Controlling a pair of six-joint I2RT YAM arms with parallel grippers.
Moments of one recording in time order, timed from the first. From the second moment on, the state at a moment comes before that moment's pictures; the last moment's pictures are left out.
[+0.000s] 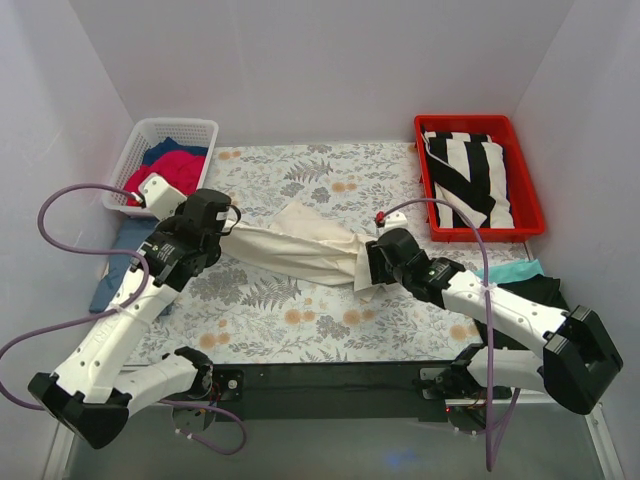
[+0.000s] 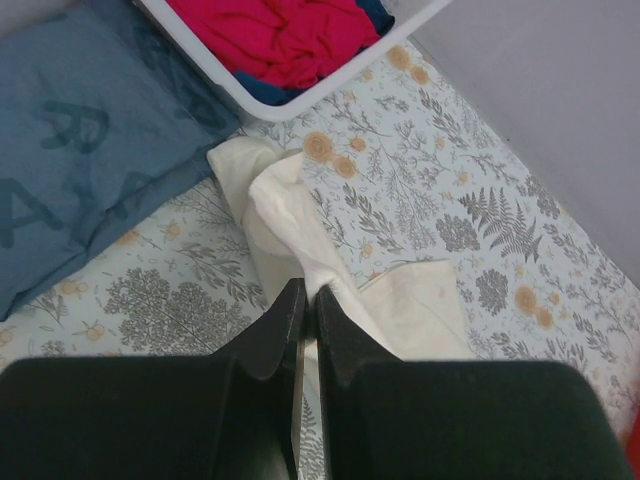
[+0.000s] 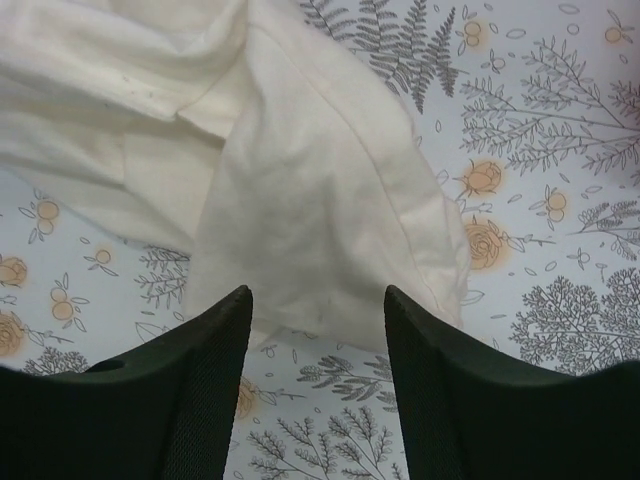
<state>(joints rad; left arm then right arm) -0.53 1.02 1.19 -0.89 -0.89 -1.04 0.78 1.17 0.69 -0.32 0.32 0.36</state>
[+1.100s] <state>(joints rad) -0.53 0.80 1.48 -1.05 -1.17 -0.87 0.85 0.99 0.78 -0.43 0.35 0.37</state>
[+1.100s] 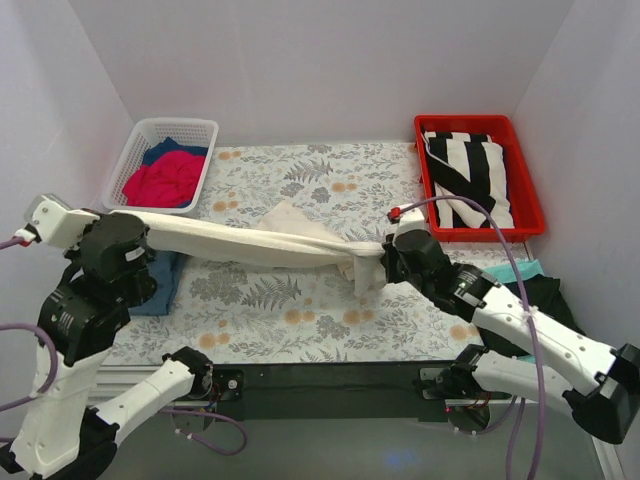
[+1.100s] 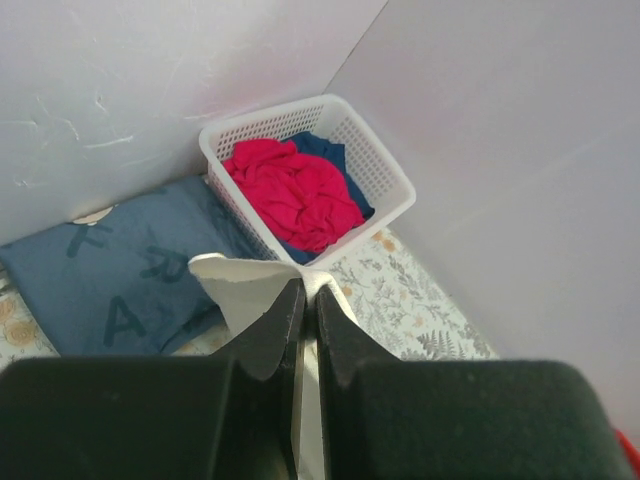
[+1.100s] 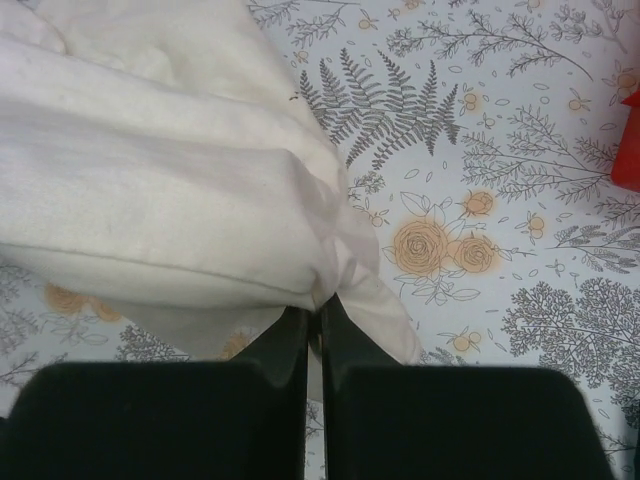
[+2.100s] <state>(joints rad) -0.39 1.25 1.18 -0.50 -1.03 -0.72 0.58 1.39 1.02 -0.34 0.27 0.16</state>
